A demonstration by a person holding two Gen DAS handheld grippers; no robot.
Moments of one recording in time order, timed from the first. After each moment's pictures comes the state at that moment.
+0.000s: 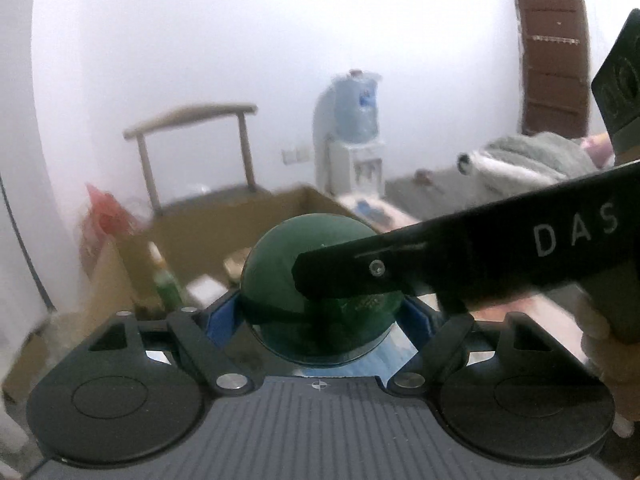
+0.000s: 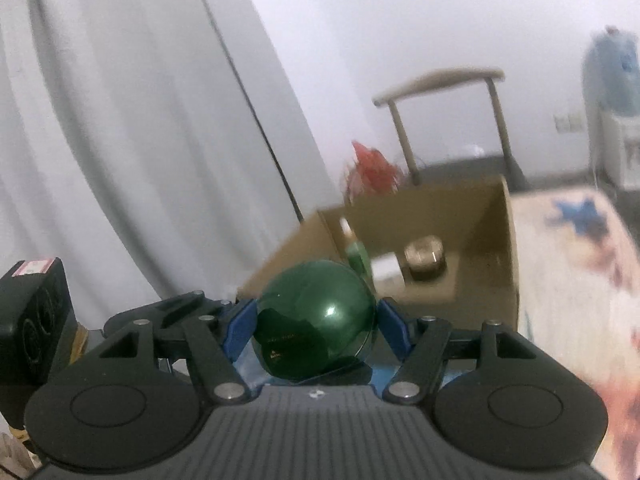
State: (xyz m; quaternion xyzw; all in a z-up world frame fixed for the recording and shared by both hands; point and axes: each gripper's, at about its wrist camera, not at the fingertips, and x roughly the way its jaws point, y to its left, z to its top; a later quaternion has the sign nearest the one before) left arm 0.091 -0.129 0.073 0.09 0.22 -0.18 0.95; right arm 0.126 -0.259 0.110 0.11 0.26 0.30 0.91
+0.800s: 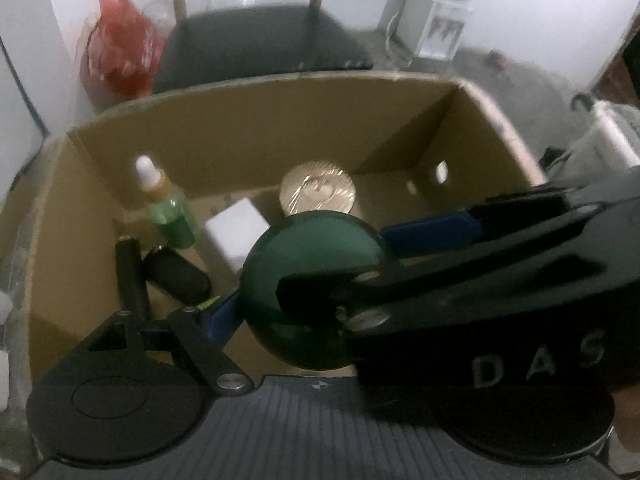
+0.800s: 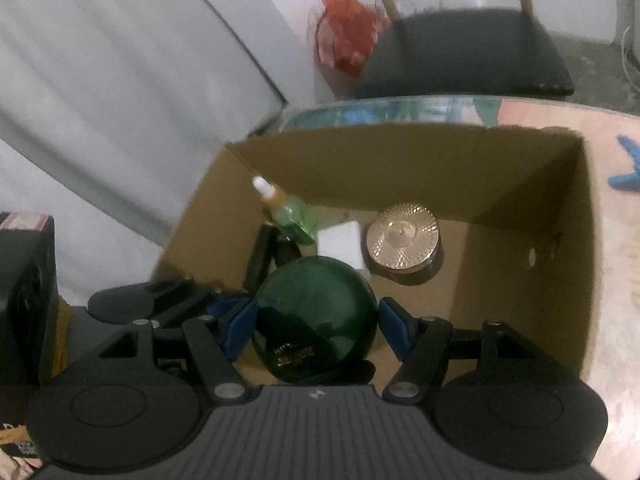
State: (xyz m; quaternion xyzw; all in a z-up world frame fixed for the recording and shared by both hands) left arm 0.305 -0.106 0.033 0.01 0.53 -0.11 0.84; right arm 0.372 -0.206 0.061 0.09 0.53 0.30 0.79
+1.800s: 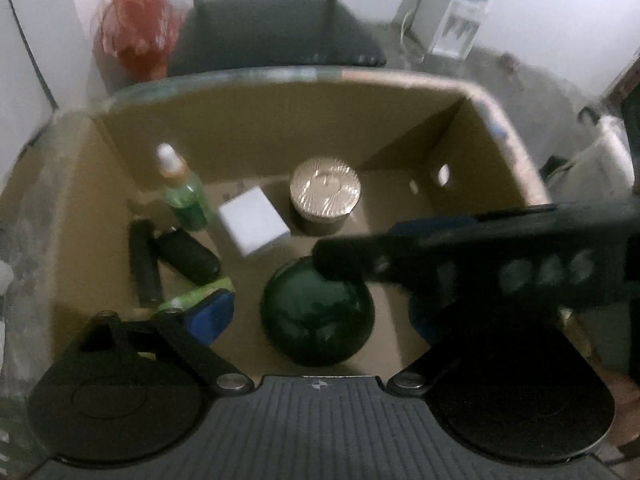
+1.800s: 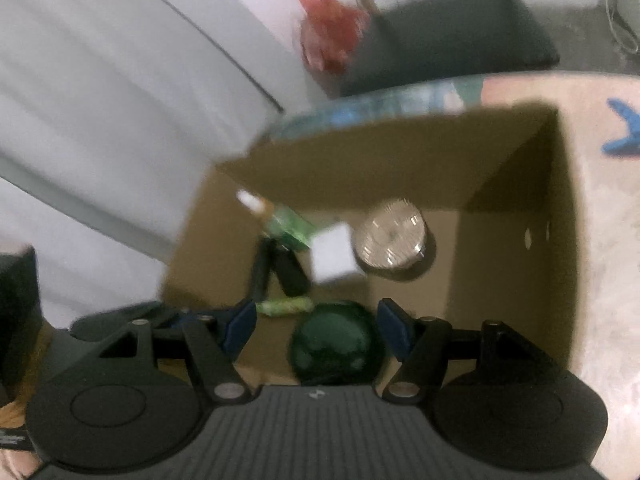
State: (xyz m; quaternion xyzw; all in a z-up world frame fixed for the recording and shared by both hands) left arm 0.287 -0.094 0.071 -0.02 0.53 -0.09 0.84; right arm 0.368 -0.233 0.065 0.16 0.52 0.30 0.79
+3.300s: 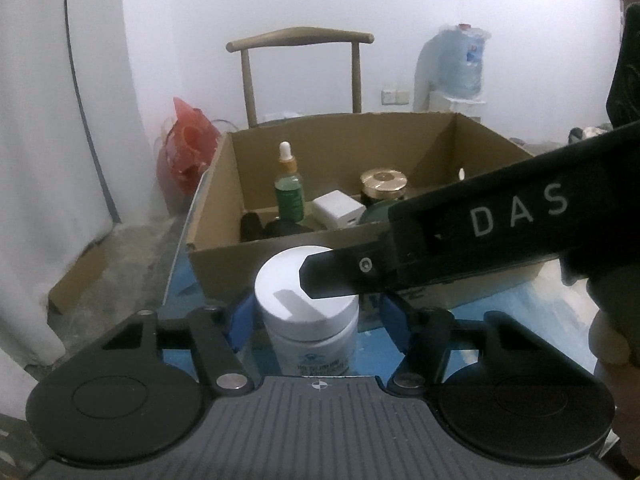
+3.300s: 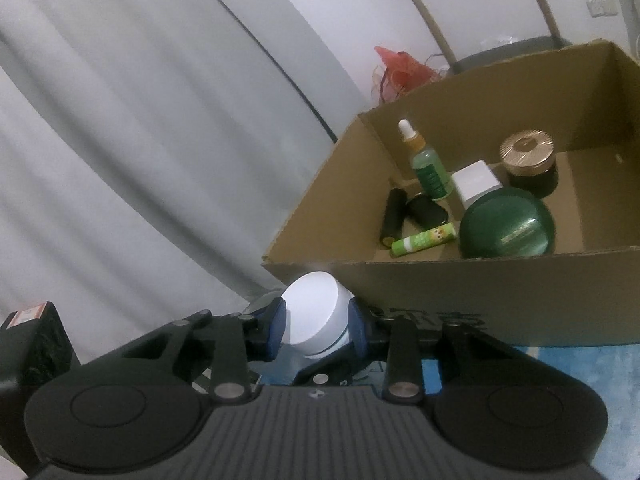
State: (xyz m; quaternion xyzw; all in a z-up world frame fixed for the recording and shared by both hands) left arm 0.138 -0.045 0.017 0.04 0.31 -0.06 0.95; right arm 0.211 -0.165 0.040 0.18 0.40 0.35 0.83
